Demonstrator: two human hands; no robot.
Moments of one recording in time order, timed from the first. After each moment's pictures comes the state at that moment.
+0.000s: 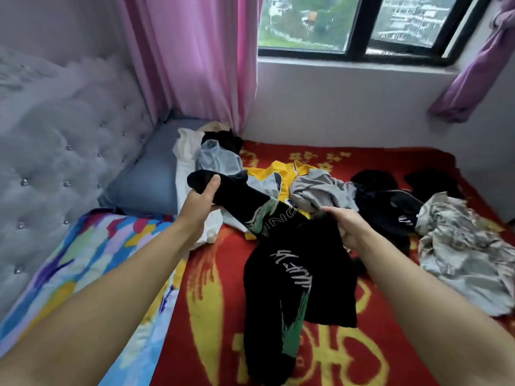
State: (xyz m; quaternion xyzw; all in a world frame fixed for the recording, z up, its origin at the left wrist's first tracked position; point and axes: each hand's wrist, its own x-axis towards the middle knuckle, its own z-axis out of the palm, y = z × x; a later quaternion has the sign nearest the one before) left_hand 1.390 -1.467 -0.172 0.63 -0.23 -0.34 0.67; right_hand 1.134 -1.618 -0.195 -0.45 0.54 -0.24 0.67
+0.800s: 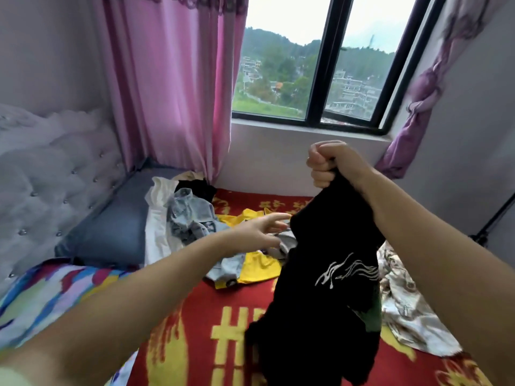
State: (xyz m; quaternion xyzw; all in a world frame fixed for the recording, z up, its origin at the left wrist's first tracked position) left_hand 1.287 -1.511 -0.076 0.54 -0.64 -0.44 0.33; right_hand 1.127 -1.601 0.053 -0.68 0.23 -0.25 0.65
